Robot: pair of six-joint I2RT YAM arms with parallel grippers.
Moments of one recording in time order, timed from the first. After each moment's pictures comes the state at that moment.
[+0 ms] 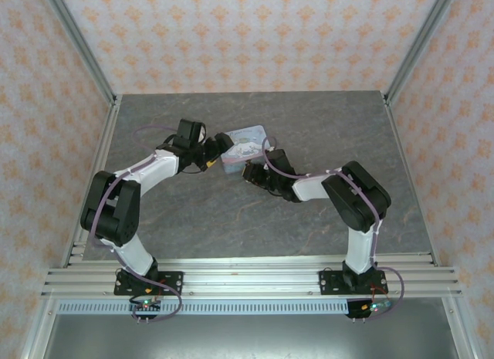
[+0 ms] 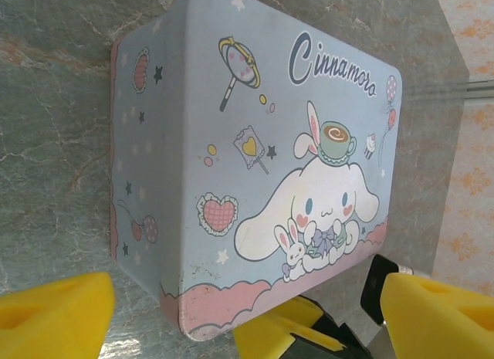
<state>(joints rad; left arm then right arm) -0.27 1.69 1.08 -0.20 0.35 -0.93 0.63 1.90 0.88 0.38 -0.21 0.90</state>
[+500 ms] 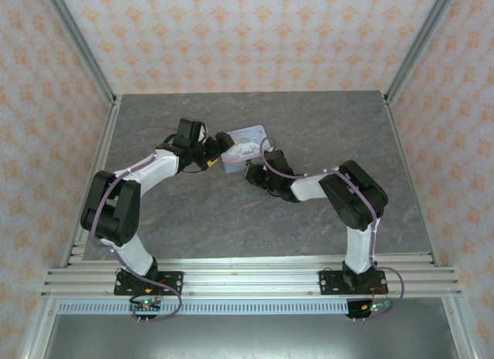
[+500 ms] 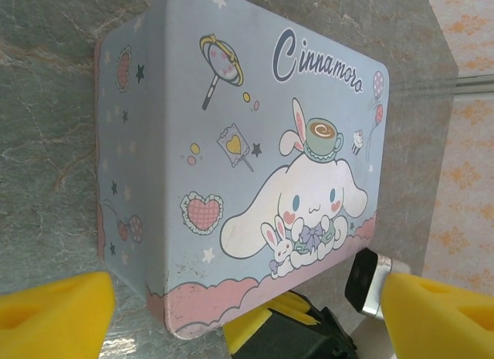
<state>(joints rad) -0.27 1.69 1.09 -0.19 0.37 -0.93 0.64 1.92 0.89 0.38 -0.17 0.89</state>
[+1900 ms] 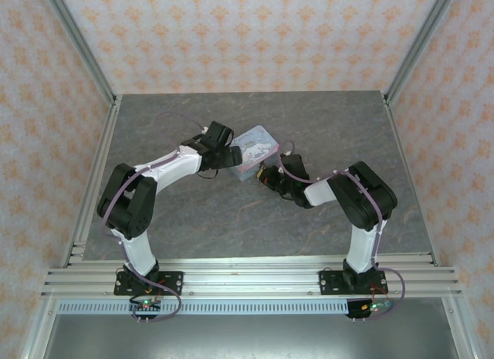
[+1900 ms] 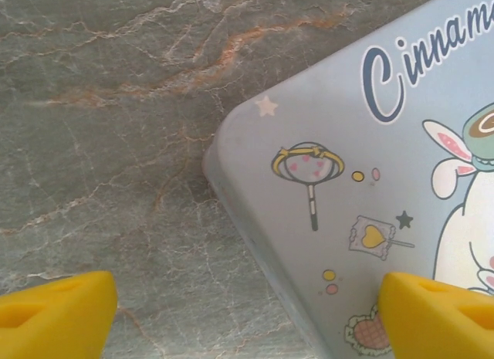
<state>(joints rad) -0.45 1.81 1.25 -0.45 -0.10 -0.64 0.52 1.88 0.73 0.55 -0.30 0.99</state>
